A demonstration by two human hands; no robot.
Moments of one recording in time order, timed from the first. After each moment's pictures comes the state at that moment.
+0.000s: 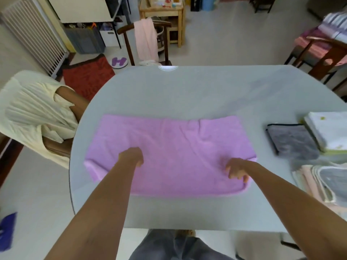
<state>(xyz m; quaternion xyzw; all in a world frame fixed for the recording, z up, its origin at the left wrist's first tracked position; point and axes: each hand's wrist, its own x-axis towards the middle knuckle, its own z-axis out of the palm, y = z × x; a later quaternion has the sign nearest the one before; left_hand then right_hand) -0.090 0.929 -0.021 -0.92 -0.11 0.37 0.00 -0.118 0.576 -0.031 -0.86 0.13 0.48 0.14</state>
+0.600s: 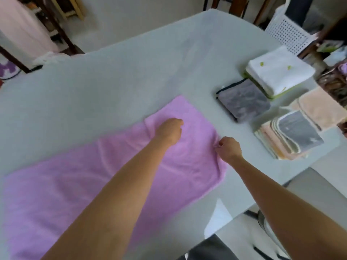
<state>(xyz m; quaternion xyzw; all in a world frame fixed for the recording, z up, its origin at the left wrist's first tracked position) 0.024 0.675 -0.079 -0.91 0.32 0.22 -0.12 -0.124 0.513 -0.081 -0.83 0.43 0.14 0.31</state>
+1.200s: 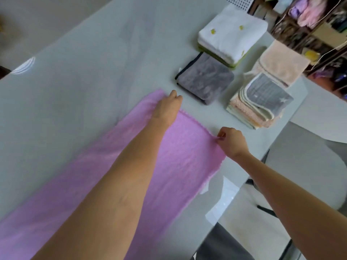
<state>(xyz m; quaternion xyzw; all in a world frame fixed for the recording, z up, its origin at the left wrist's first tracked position) 0.028 0.541 -0.097 -0.82 0.55 0.16 -0.02 -0.195 0.477 -0.109 -0.79 0.52 0.09 0.30</state>
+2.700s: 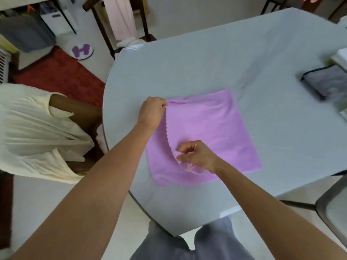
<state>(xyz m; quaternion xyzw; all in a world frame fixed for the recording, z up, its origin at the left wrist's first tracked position) 0.058 1.030 -0.014 -0.95 0.22 0.02 -0.21 -0.114 0.901 -0.030 -0.71 0.17 0.21 0.65</state>
